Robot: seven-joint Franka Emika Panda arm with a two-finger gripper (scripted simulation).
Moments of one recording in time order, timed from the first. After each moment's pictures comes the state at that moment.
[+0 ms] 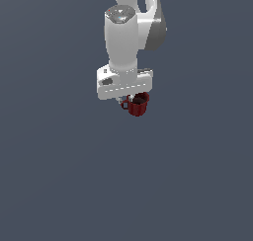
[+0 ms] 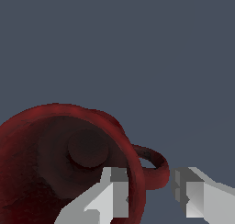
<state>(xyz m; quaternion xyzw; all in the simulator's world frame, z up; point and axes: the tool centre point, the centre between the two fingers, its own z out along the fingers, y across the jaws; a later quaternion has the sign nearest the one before) -0.066 -0.004 0.237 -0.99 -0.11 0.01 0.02</state>
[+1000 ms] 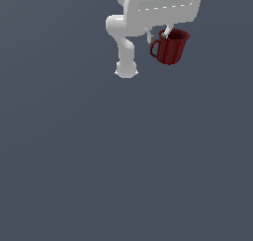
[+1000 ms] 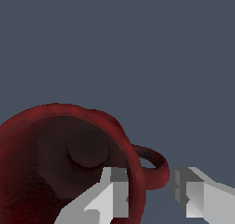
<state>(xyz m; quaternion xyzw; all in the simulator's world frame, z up) -0.125 0.095 0.444 -0.99 -0.11 0.01 0.02</state>
